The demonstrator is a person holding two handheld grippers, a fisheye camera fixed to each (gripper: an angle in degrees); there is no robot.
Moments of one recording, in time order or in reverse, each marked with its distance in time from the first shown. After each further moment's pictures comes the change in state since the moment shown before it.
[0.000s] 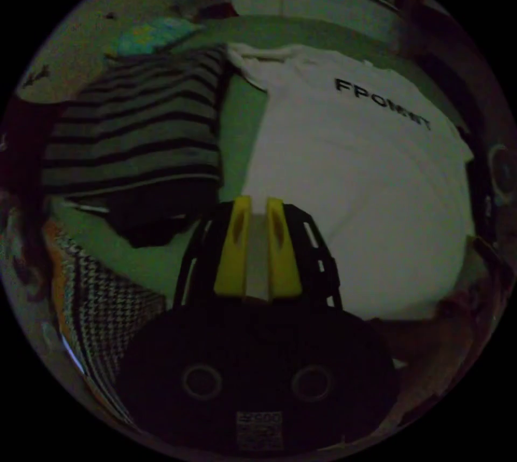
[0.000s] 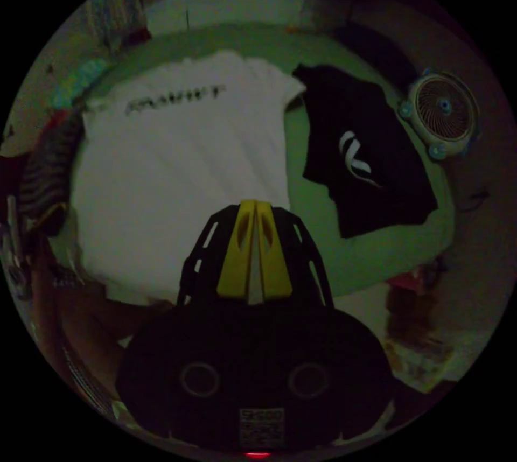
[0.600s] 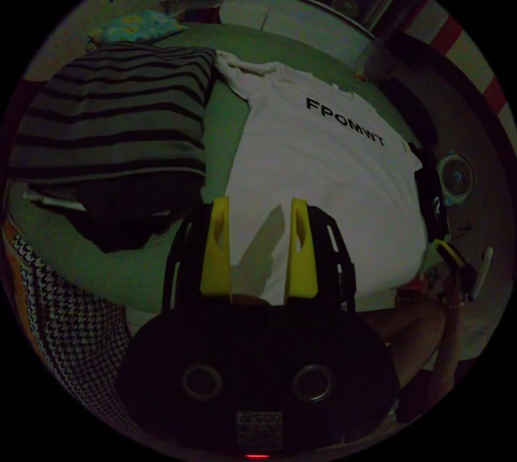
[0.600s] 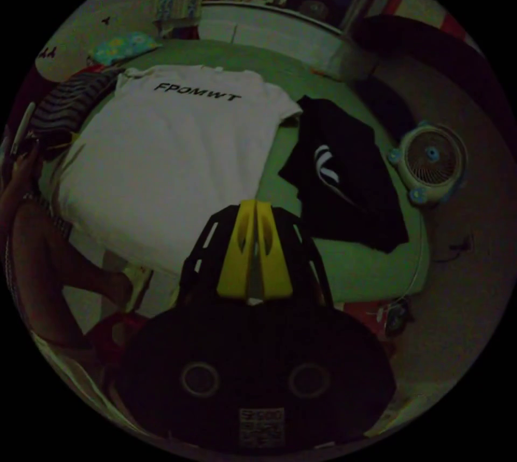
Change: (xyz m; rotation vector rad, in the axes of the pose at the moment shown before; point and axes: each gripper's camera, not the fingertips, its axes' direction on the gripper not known) left arm -0.053 -0.002 0.034 -0.002 0.393 0.007; right arm 0.051 0.047 -0.012 0.095 0.118 -0.322
